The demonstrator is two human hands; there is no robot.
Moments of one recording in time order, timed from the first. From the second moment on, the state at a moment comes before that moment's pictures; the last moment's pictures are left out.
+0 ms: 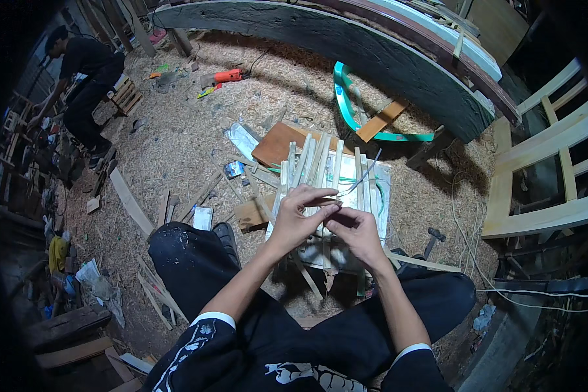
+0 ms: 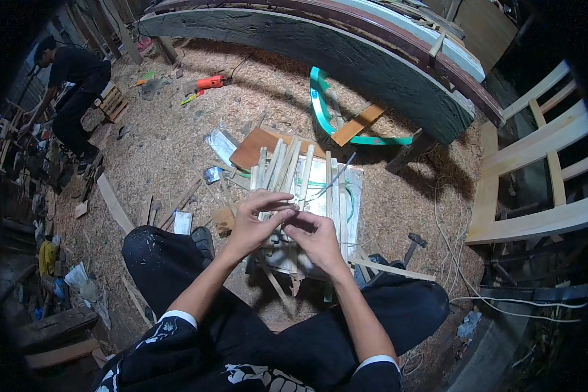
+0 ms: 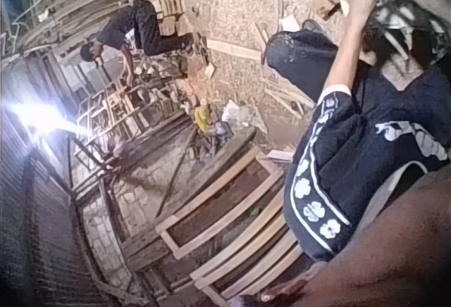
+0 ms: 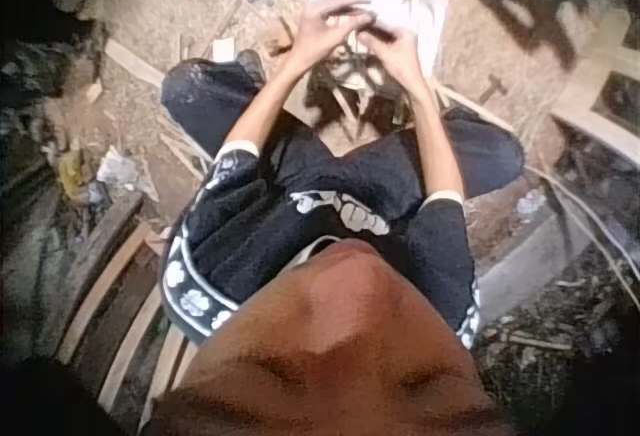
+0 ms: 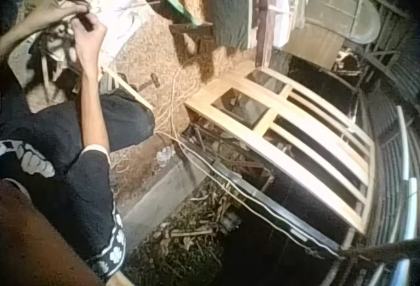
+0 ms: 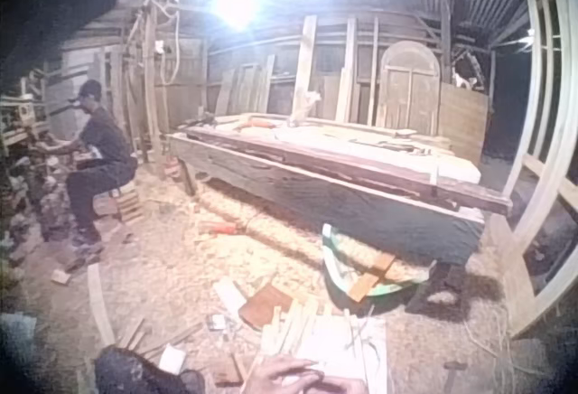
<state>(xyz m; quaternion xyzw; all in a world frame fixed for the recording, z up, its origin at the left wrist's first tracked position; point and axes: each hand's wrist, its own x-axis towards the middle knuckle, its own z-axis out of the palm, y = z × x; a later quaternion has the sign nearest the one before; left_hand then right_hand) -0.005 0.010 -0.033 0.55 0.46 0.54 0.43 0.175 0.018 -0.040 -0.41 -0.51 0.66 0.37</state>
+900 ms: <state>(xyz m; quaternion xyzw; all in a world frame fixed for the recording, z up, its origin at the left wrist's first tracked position) -0.009 0.014 -0.064 0.54 0.47 0.41 0.57 0.206 0.017 -0.024 -0.42 -0.82 0.30 0.26</state>
